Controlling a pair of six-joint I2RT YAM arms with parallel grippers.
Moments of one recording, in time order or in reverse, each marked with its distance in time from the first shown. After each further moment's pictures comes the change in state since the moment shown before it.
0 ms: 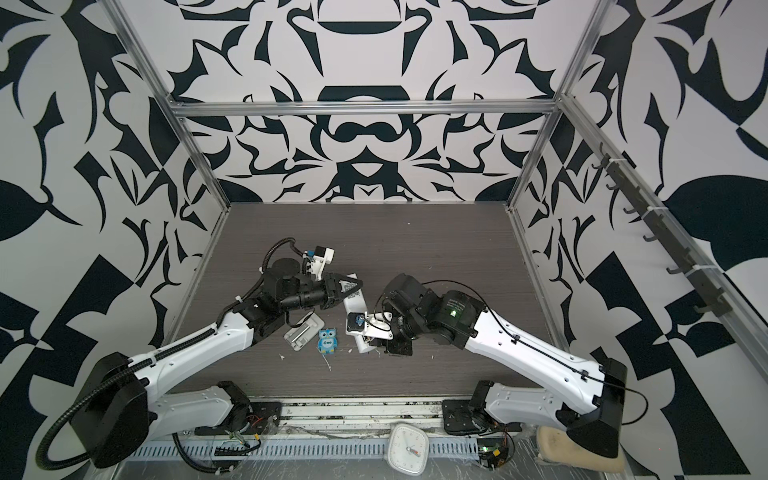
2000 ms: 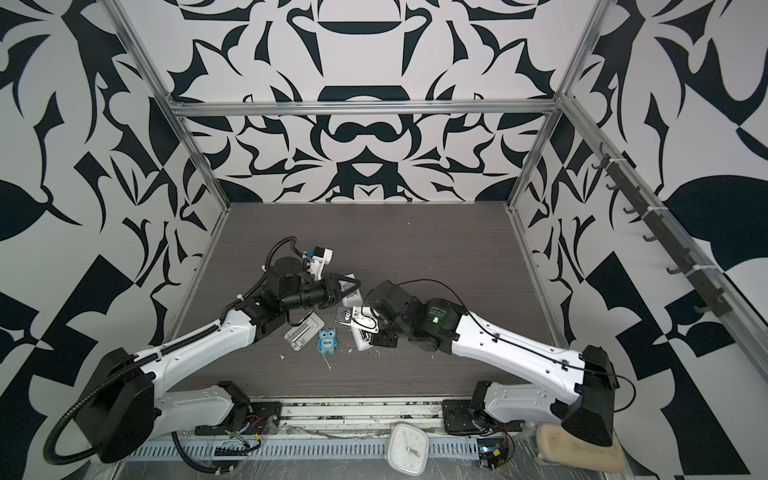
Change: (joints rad) left arm 0.012 0.029 0.000 -0.022 -0.007 0.020; right arm 0.068 0.024 -0.079 0.221 0.306 0.080
